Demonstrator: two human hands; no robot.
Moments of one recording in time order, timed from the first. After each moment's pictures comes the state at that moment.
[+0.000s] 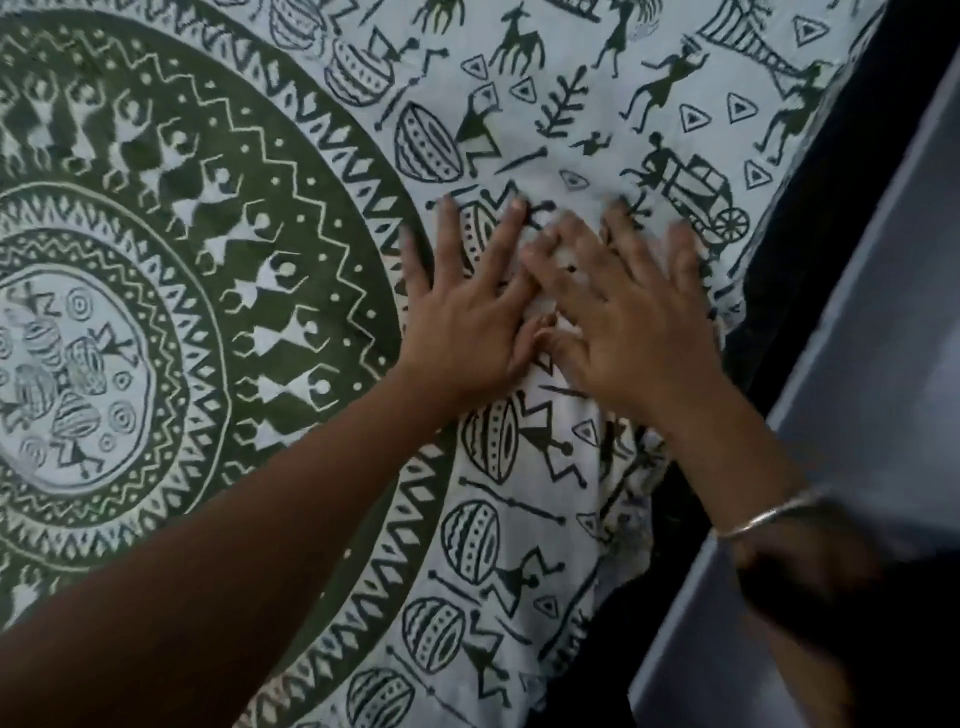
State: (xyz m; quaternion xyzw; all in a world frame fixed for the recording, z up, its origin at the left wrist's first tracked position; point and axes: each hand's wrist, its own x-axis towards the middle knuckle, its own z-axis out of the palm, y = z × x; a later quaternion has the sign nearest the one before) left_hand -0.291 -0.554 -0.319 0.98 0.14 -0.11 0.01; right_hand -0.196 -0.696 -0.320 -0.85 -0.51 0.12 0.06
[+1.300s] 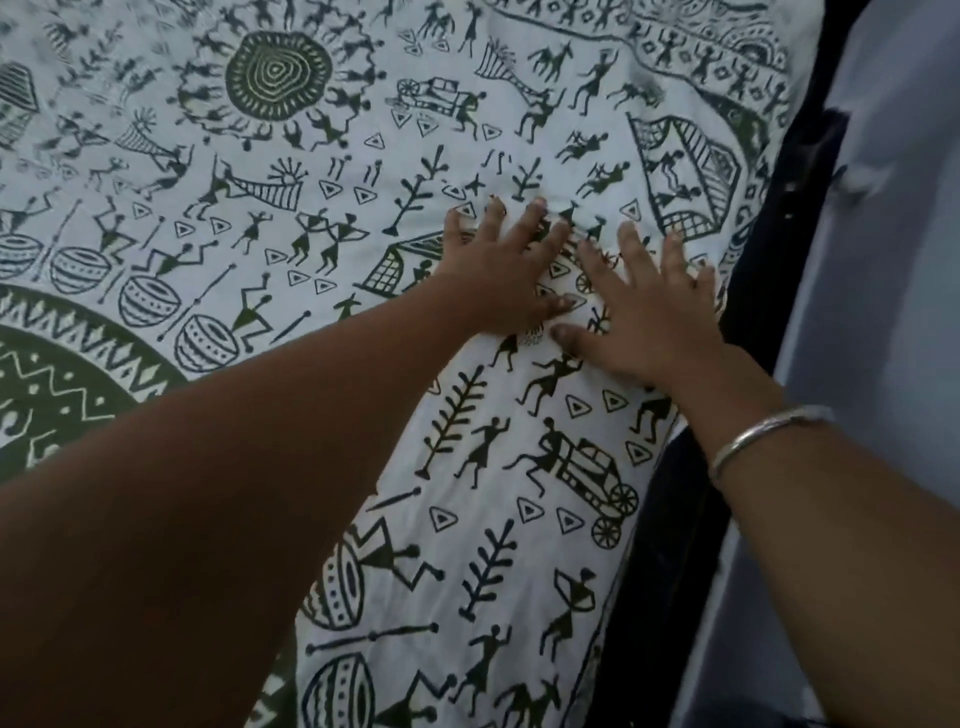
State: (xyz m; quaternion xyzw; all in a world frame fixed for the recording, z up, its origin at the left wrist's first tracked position) left_hand 0.037 -0.457 -0.307 0.98 0.09 -0.17 0.02; right_hand 0.096 -0.627 -0.311 -0.91 -0.36 0.18 -0.01
